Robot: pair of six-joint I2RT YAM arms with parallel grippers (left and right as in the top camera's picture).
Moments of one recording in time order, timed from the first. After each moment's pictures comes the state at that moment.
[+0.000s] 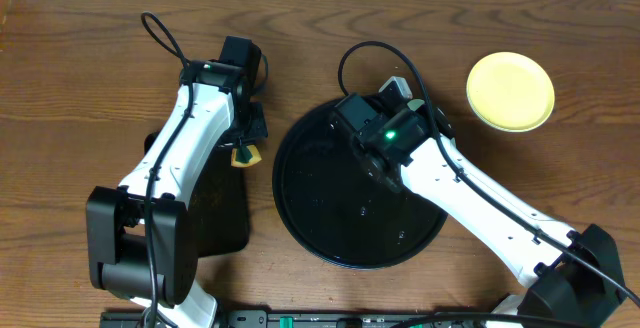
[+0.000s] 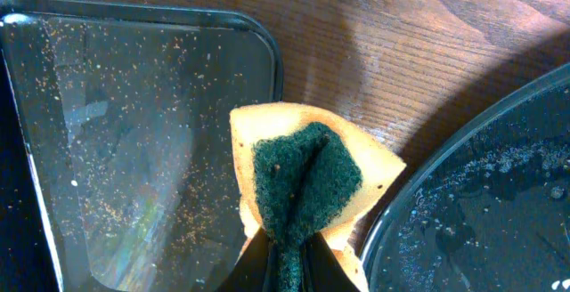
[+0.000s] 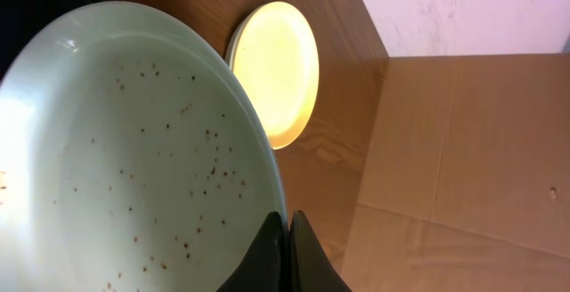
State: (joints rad) left arm -0.20 1.77 1.38 -1.09 -0.11 -0.43; right arm 0.74 1.68 1.37 -1.16 0.98 0.12
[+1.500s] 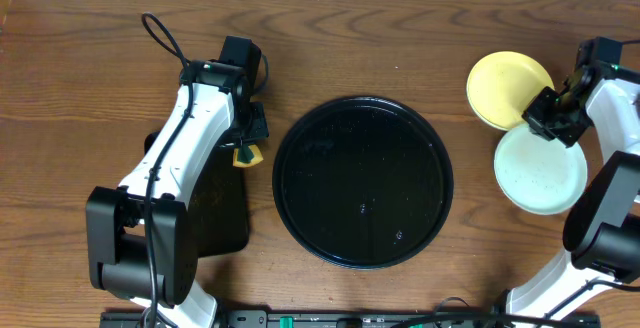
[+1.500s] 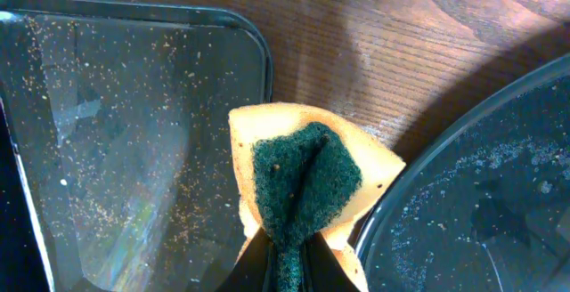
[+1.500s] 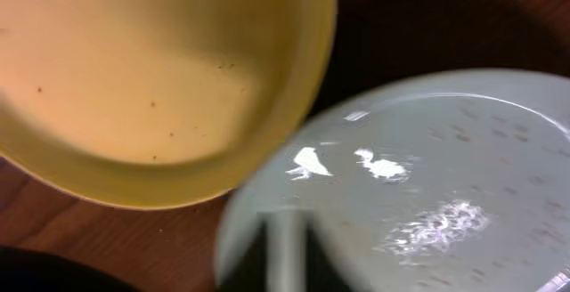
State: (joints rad) left arm -0.20 1.77 1.38 -1.09 -0.09 -0.43; right arm -0.32 1.94 1.44 -0.92 -0.08 0.44
